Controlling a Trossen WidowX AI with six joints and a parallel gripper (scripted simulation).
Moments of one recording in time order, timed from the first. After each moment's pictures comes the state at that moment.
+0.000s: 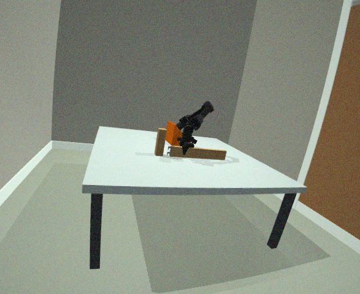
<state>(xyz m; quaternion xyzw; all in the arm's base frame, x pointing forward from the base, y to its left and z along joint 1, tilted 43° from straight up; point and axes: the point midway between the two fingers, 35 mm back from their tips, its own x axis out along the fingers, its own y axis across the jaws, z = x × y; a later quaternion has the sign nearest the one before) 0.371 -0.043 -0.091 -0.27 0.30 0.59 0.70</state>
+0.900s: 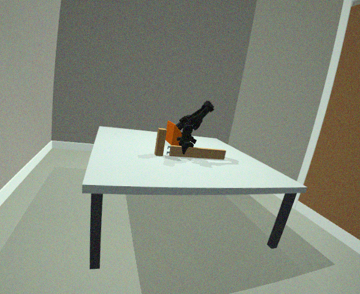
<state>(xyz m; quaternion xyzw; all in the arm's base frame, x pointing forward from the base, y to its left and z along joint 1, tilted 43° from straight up) 0.361 -0.041 -0.091 -0.27 0.30 0.59 0.70</state>
